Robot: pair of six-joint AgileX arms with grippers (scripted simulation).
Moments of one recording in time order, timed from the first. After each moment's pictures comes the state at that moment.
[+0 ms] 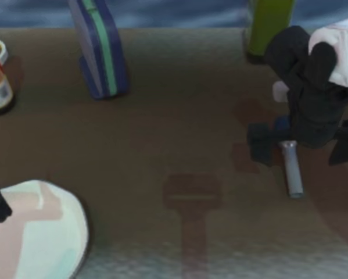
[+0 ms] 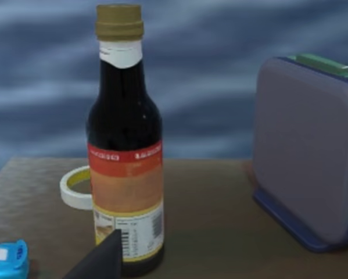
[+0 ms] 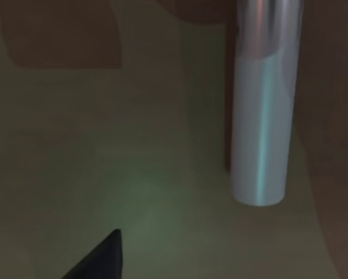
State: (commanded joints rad) left arm 0.00 0.00 0.00 0.00 0.00 0.00; right arm 0.46 1.88 1.34 -0.99 0.13 0.49
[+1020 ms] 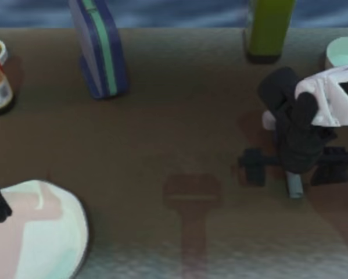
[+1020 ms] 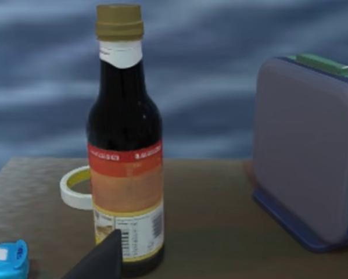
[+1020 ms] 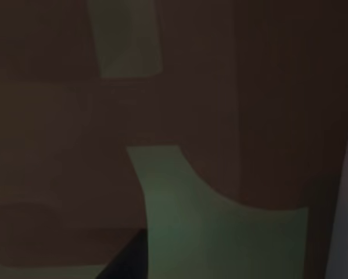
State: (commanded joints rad) left arm 0.00 0.00 0.00 0.00 0.00 0.00; right arm 0.42 2.07 1.17 -0.63 0.13 0.45
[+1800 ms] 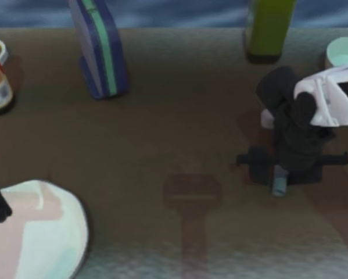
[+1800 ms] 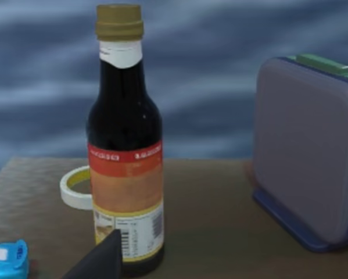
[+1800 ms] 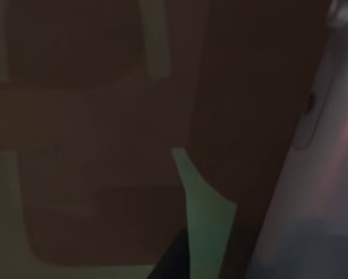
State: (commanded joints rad) left arm 0.00 0.00 0.00 0.00 0.00 0.00; right arm 0.42 2.07 1.17 -0.63 0.13 0.45
